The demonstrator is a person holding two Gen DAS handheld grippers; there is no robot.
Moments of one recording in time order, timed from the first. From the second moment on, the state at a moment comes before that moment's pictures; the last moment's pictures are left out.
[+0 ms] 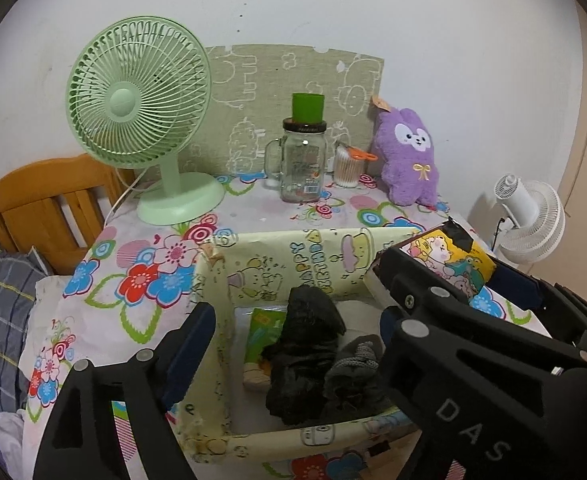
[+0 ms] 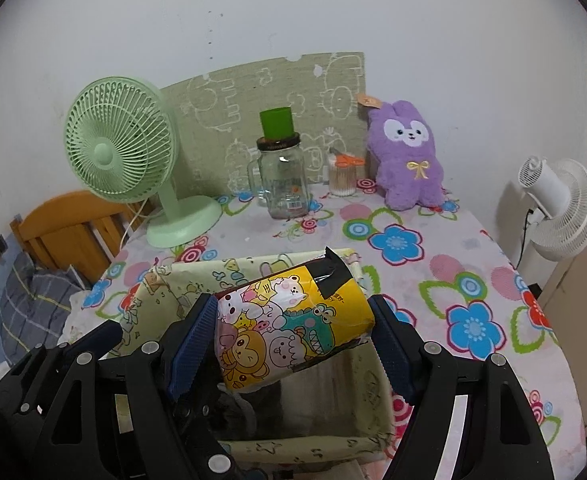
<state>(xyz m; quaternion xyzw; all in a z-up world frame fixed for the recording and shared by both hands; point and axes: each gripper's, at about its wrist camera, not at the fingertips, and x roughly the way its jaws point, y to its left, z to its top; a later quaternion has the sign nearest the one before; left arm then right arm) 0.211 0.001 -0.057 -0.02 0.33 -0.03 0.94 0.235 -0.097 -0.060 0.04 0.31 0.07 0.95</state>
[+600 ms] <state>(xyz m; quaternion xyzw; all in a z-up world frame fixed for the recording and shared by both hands) 0.221 0.008 -0.066 -0.01 0.34 -0.01 0.94 0.256 -0.081 -0.073 0.02 0.31 0.09 0.95</state>
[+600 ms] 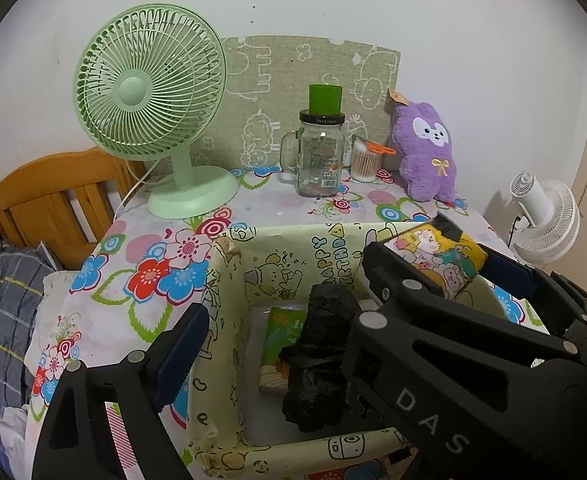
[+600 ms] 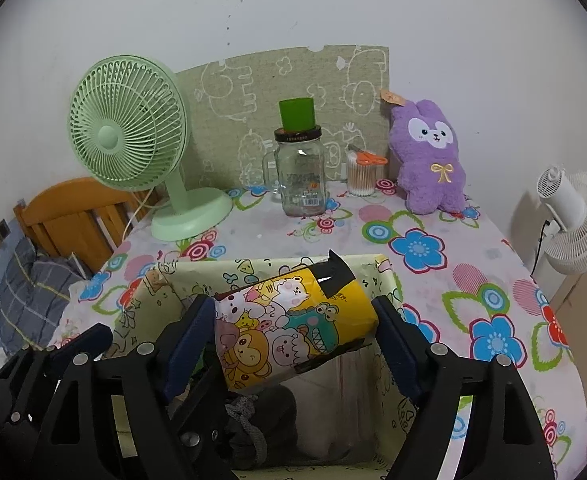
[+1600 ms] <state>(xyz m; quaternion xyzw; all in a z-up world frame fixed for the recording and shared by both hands) 0.177 -0.011 -0.035 0.00 0.30 -0.02 0.95 0.200 -0.100 -0.039 0.03 0.28 0.08 0.96</state>
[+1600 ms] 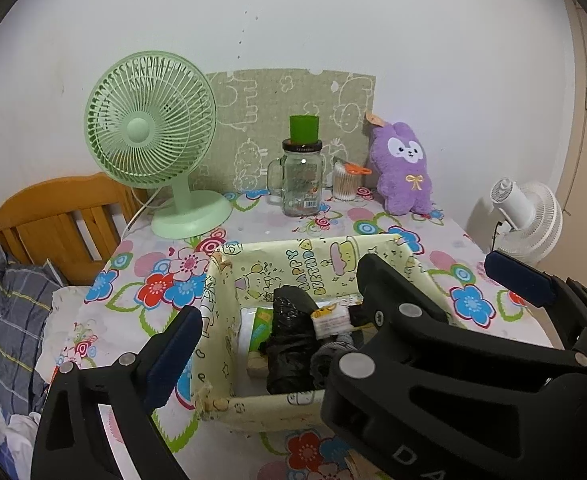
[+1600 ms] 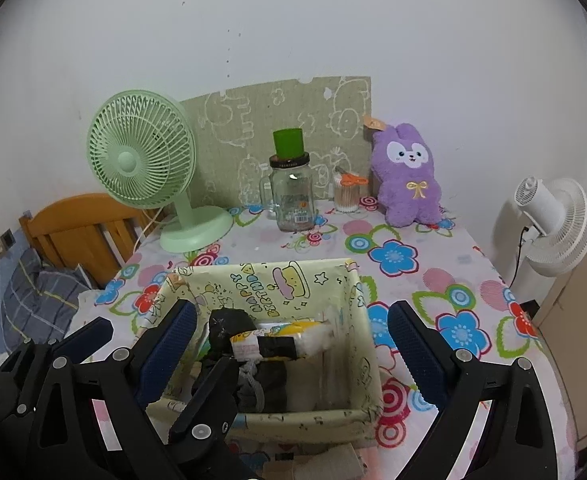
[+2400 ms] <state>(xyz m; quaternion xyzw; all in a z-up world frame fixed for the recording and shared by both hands) 0.108 -0.028 -0.006 0.01 0.26 -0.03 0.97 0.121 -0.119 -0.005 0.03 0.24 0.08 0.97</state>
